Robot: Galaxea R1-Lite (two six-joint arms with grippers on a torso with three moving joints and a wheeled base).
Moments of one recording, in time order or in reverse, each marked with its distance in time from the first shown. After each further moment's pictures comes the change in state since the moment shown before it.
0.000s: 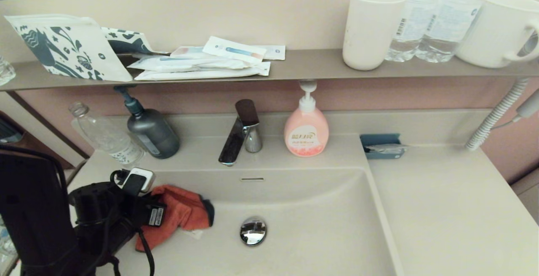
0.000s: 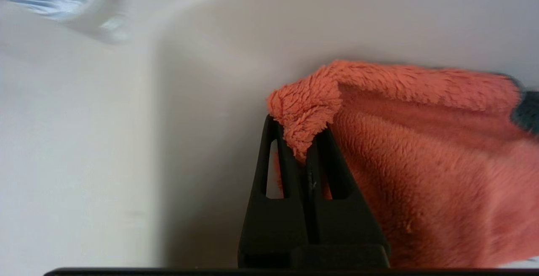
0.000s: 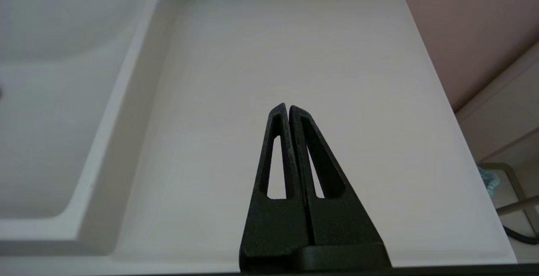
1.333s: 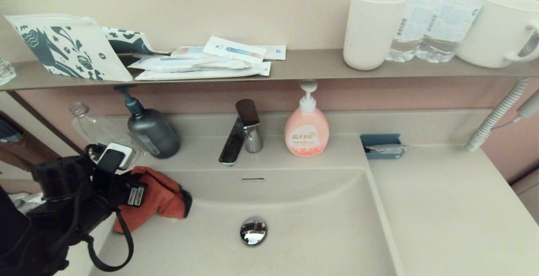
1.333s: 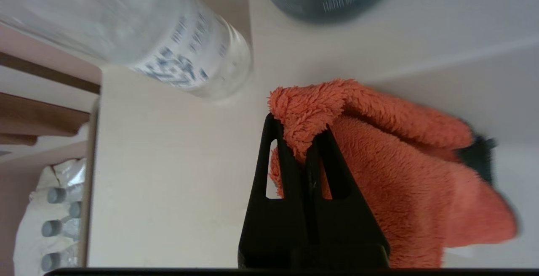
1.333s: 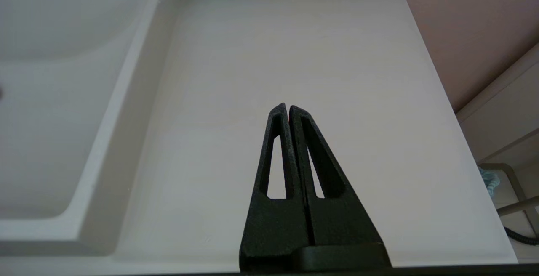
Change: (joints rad) left arm 0.061 -0.270 -0.145 0.345 -0.026 0.073; right arm 0.000 0.000 0.000 0.000 0.000 0.000
